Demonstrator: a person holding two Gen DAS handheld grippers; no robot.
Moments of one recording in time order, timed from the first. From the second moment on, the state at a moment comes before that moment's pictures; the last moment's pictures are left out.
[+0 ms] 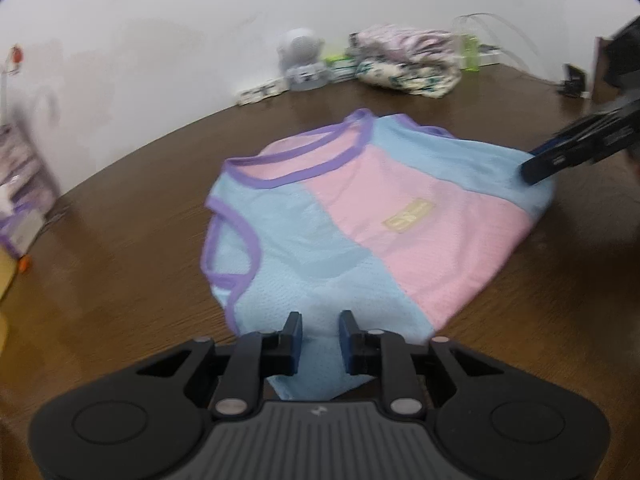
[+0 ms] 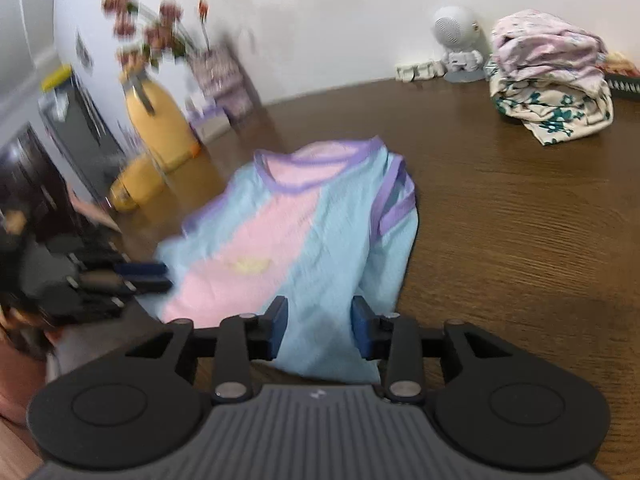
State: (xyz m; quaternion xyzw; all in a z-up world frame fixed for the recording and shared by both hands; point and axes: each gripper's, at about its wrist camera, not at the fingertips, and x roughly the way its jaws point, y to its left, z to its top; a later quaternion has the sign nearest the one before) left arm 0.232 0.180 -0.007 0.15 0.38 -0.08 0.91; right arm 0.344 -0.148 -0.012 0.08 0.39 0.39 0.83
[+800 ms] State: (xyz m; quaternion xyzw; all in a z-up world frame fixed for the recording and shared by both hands) left arm 0.279 0.105 -0.017 0.14 0.35 -0.19 0.91; right arm 0.402 -0.156 -0.026 0.09 0.43 0.39 0.81
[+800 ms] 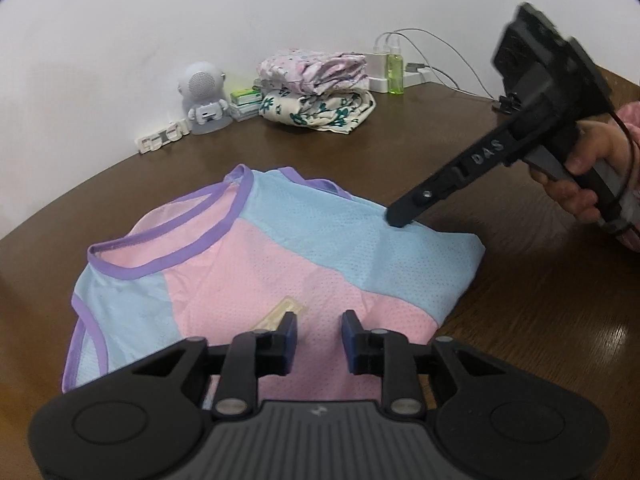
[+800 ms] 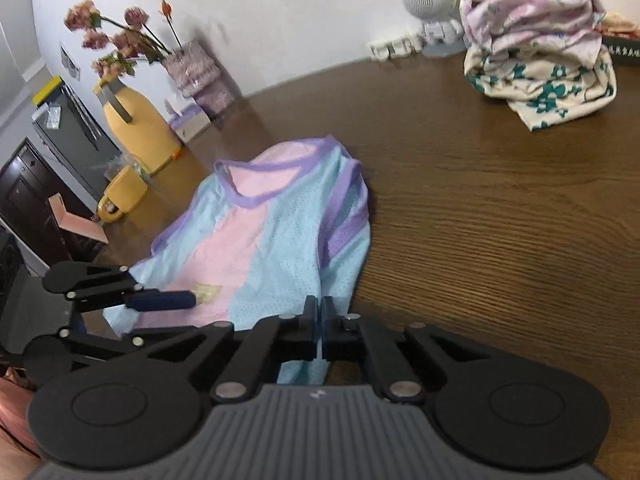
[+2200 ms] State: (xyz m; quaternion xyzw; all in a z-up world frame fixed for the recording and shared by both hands) left arm 0.135 0.128 -0.025 0.15 0.36 -0.07 0.92; right arm 0.176 -0.155 -0.013 -0.08 0.35 0.34 0.87
